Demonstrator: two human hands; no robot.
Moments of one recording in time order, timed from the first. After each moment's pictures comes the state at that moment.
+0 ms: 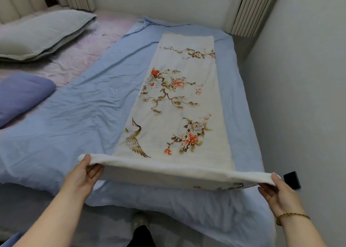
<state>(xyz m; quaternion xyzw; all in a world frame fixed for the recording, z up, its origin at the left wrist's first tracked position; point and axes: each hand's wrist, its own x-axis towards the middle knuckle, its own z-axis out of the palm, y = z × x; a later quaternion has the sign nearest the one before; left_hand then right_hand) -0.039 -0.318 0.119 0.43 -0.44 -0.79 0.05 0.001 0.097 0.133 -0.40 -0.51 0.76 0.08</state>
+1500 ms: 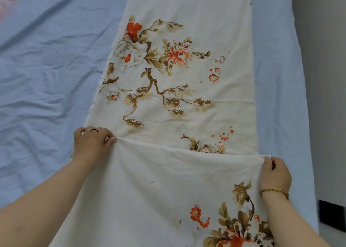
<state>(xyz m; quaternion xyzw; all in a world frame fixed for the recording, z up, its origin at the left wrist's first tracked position) -0.383 -0.271 -0.052 0.08 -0.99 -0.08 -0.11 -0.330 0.124 -0.042 -0.41 -0.87 0.27 0.01</state>
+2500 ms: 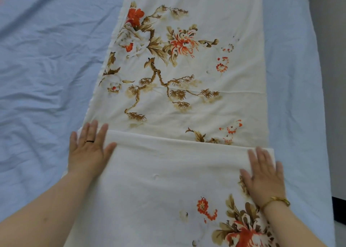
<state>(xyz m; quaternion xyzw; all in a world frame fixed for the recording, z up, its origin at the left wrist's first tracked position) -0.348 -0.291 -0.095 0.08 -0.99 -0.02 -0.13 -0.300 0.121 -0.086 -0.05 -0.98 -0.06 -0.18</state>
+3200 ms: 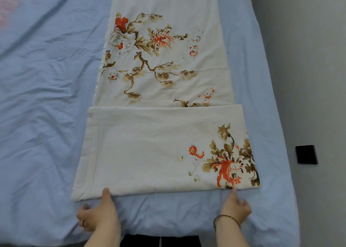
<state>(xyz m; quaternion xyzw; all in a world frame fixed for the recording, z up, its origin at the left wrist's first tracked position) -0.142 -0.240 -0.031 0.66 -0.63 -0.40 -0.03 -0.114 0.003 -0.038 -0.73 -0.49 0.47 0.08</state>
